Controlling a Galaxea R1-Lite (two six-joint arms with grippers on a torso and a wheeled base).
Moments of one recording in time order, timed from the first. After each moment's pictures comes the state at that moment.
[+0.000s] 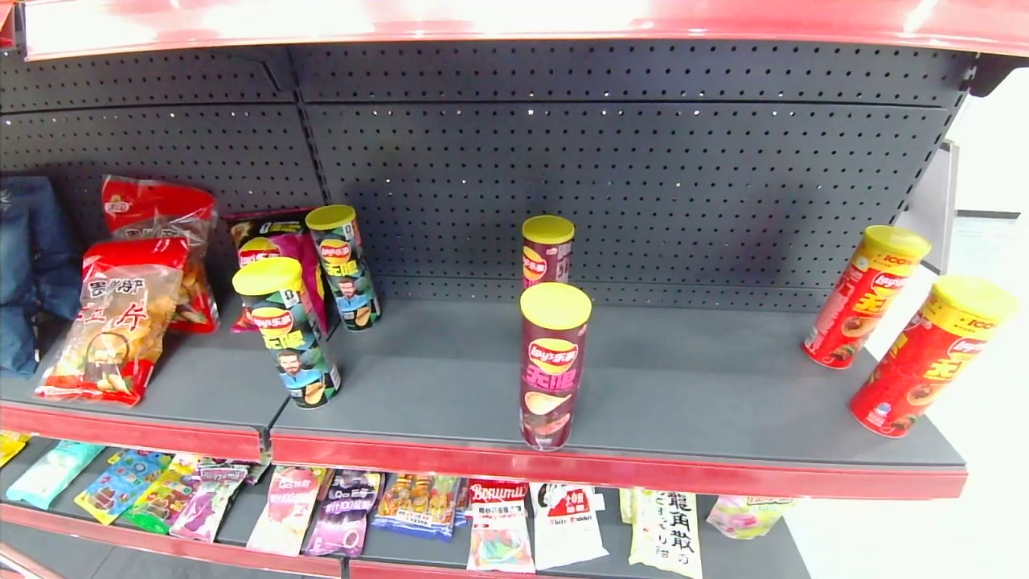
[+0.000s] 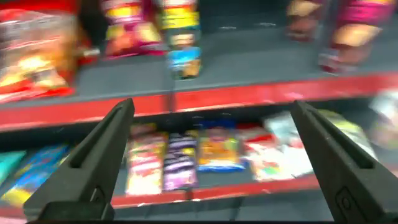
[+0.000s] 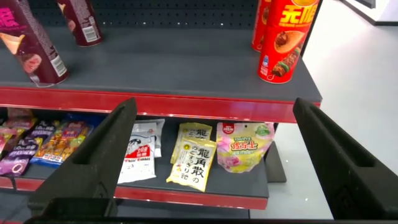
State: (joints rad) left arm 0.01 0.00 -0.06 0.07 -0.11 0.07; right arm 0.00 0.00 0.00 0.00 0.01 0.00
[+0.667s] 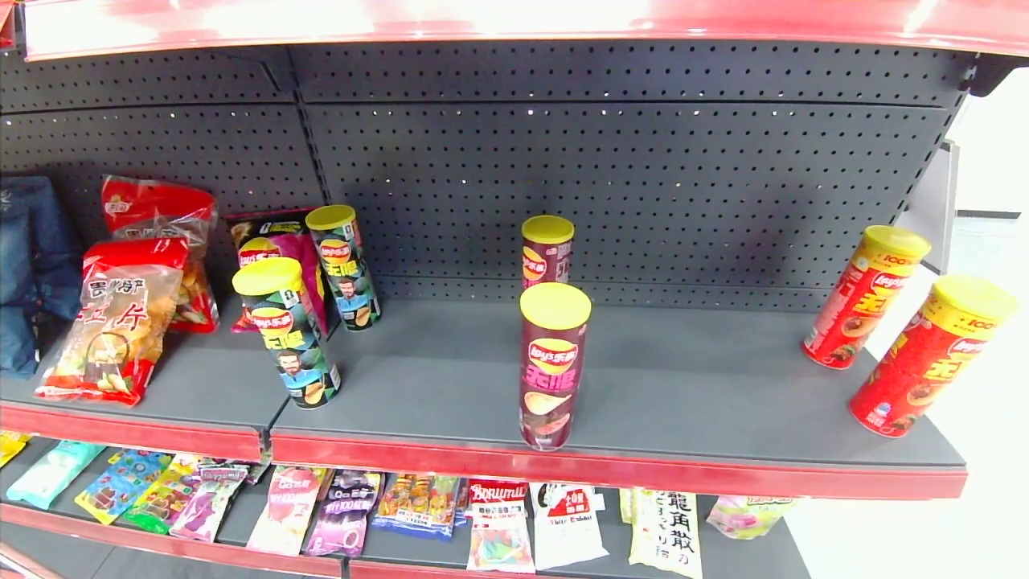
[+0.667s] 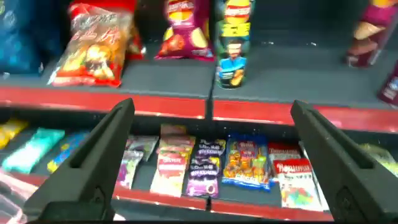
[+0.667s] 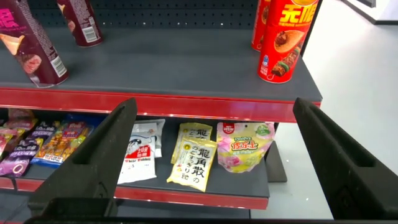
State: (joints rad) left arm 0.01 0.00 0.00 -0.04 0.05 0.02; right arm 0.00 0.00 0.00 0.00 0.00 0.00
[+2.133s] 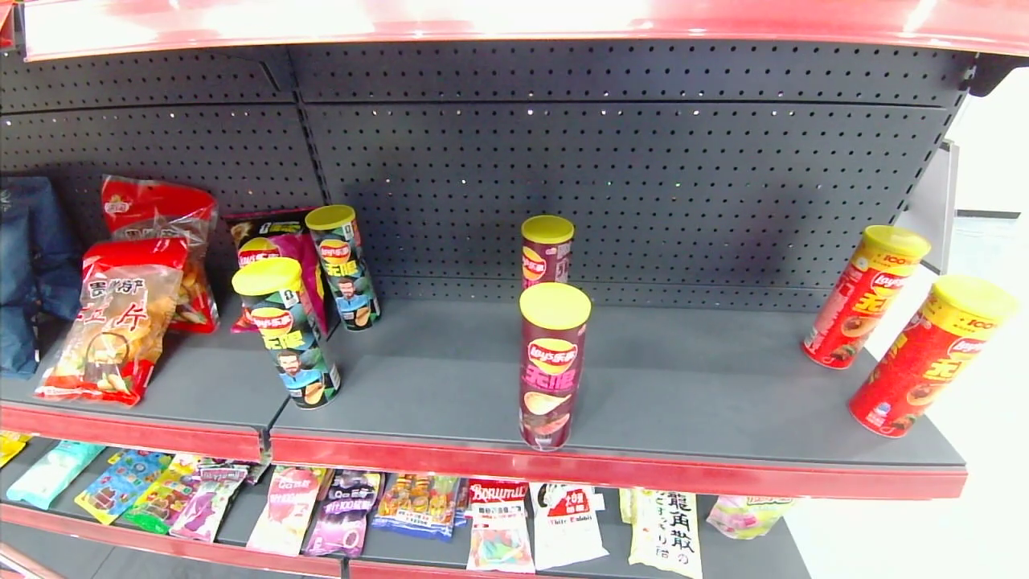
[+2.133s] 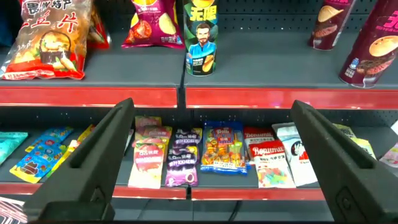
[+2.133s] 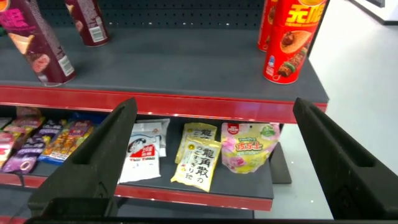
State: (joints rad) left arm 0.01 0.00 0.00 0.00 -0.07 0.00; right arm 0.00 0.00 0.00 0.00 0.03 0.01
